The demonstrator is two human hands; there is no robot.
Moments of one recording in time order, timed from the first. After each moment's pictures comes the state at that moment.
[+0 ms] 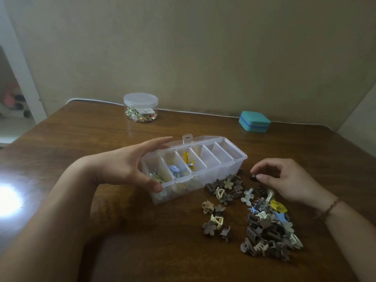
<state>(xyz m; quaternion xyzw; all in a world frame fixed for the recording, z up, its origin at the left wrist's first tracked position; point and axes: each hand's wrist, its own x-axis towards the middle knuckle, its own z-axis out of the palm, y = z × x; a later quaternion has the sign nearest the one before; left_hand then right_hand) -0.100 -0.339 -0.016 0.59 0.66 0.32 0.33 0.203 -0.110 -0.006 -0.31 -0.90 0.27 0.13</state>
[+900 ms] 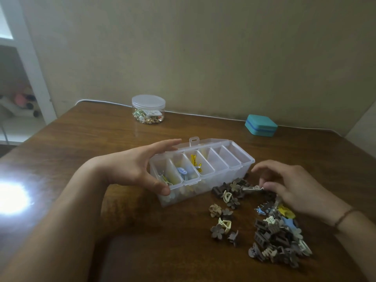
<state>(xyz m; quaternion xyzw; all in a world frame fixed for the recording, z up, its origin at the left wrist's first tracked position) -0.100 -0.340 -0.016 0.60 0.67 0.31 0.31 0.197 -0.136 0.011 -0.26 -0.95 0.15 0.07</state>
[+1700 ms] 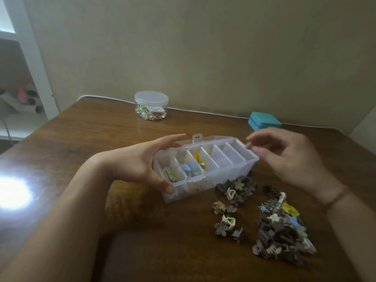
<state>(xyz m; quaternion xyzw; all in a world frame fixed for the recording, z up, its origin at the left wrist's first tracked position) -0.101 -0.340 -0.016 0.60 0.66 0.32 0.31 0.163 -0.151 0.034 -0.17 -0.92 0.21 0.29</state>
